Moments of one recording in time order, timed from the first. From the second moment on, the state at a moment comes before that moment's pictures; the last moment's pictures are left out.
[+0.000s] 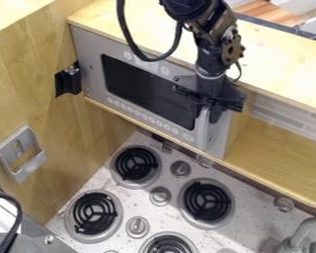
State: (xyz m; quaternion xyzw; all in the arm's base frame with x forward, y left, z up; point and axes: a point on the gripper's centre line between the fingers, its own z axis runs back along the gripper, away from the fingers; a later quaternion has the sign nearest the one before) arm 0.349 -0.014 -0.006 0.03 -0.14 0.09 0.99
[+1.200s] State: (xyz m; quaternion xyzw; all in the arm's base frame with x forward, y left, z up) arm 0.261 0.013 -0.001 0.06 -0.04 0.15 0.99
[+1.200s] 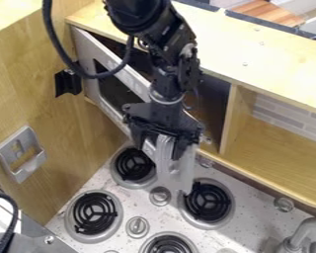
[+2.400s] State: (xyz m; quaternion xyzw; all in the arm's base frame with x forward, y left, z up) arm 0.325 -0.028 0.090 0.08 -0.18 0.10 0.97
